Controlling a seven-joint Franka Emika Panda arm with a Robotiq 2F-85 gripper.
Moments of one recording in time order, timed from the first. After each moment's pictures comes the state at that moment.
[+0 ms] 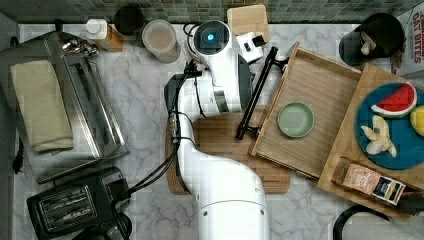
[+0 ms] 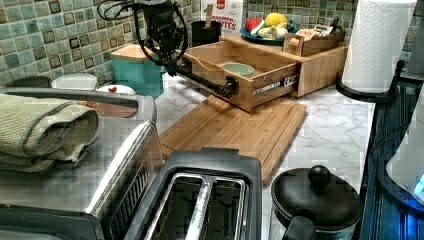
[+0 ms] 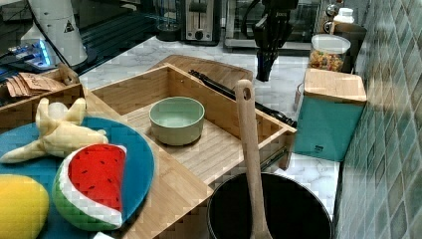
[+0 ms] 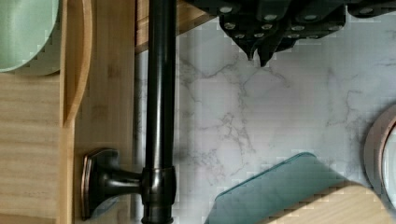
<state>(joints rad) 0.02 0.50 0.01 -1.68 -0.24 0.55 -0.24</state>
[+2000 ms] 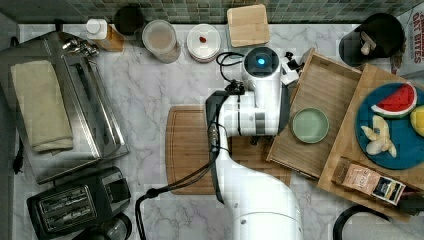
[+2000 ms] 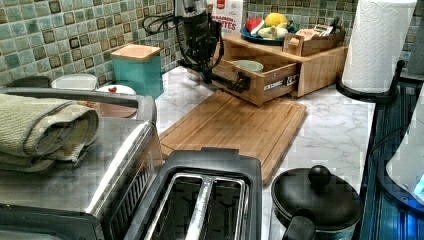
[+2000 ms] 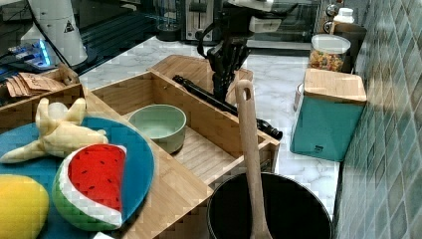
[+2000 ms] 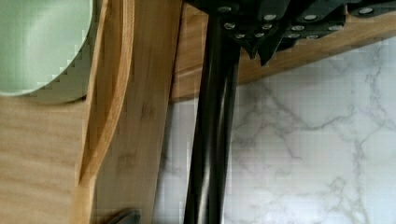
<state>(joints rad) -0.13 0.40 0.00 -1.90 -0.19 0.64 -0.51</state>
